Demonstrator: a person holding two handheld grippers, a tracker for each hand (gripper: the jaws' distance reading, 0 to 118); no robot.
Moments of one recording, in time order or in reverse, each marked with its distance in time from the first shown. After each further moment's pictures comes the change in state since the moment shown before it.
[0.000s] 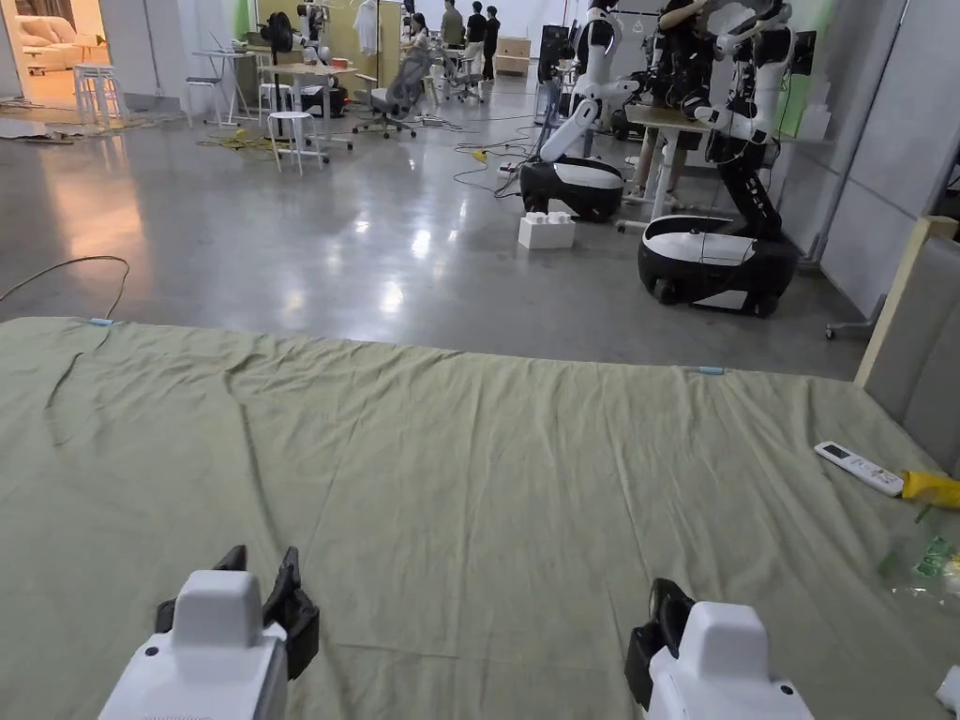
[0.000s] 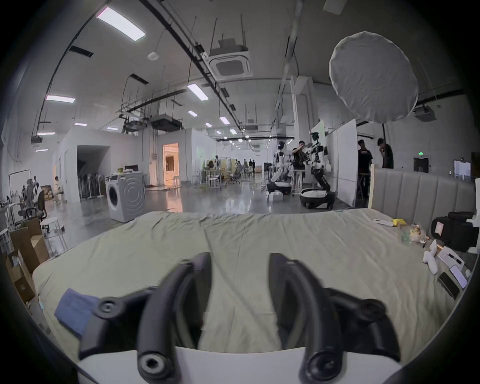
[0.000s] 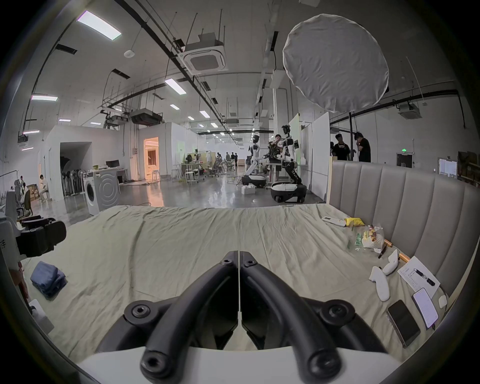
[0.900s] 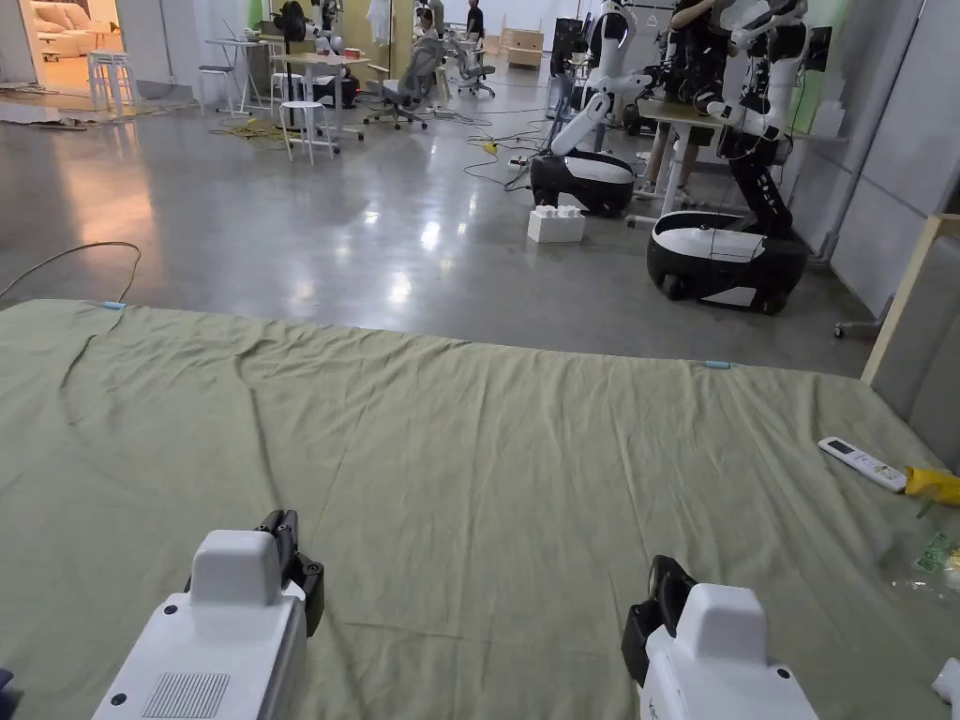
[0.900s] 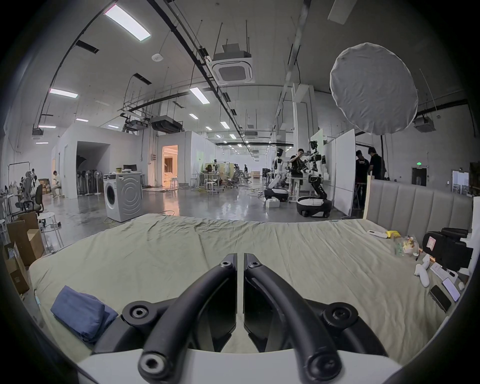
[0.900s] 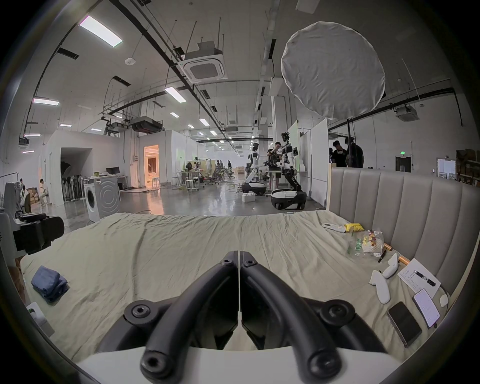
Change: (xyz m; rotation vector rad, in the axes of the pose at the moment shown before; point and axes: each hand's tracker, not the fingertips) left arm 0.006 0.013 0.014 0.021 0.000 0.036; right arm -0.003 0.001 0.009 0.046 -0.004 -0.006
